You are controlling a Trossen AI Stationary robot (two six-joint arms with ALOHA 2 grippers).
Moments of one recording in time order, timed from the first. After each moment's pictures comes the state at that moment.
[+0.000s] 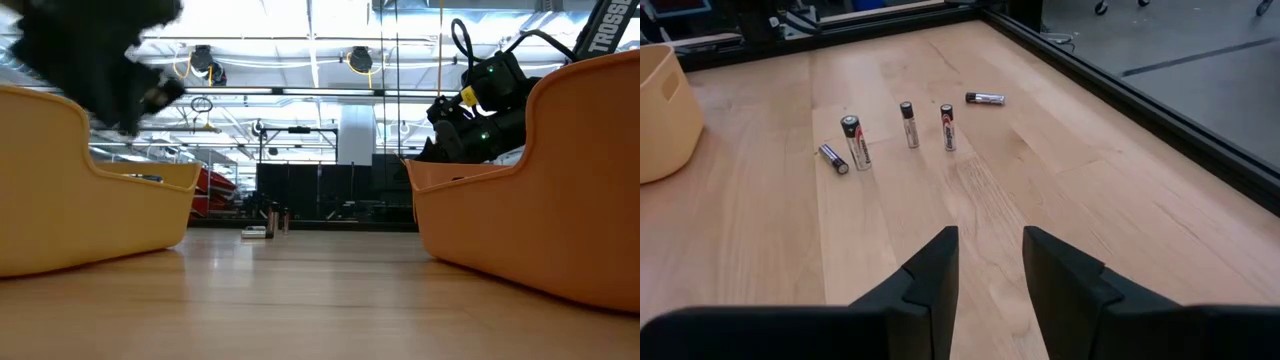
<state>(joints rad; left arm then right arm) -0.39 1.29 0.75 -0.45 0.04 -0.16 -0.42 1.46 0.33 0.78 -0.08 0.05</state>
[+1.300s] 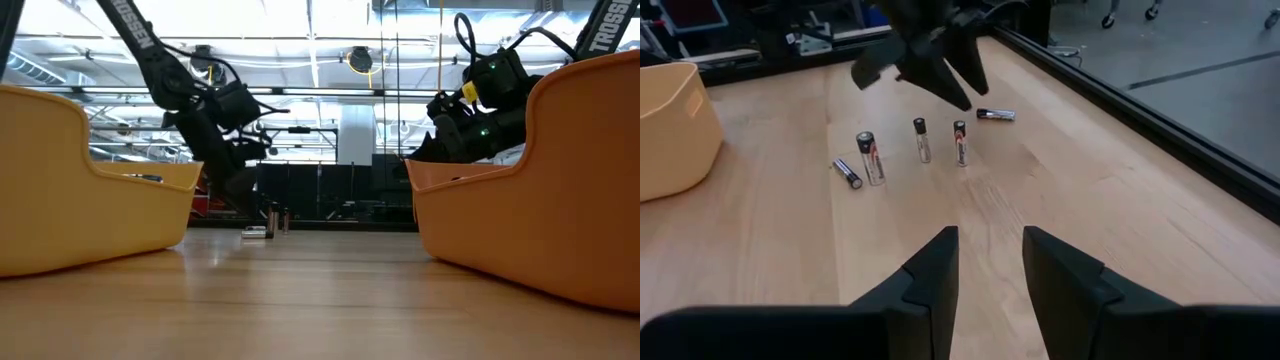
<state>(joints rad) 0.56 1.65 0.76 -0.01 -0.09 0.03 -0.40 1.46 0.33 0.82 -0.08 0.06</state>
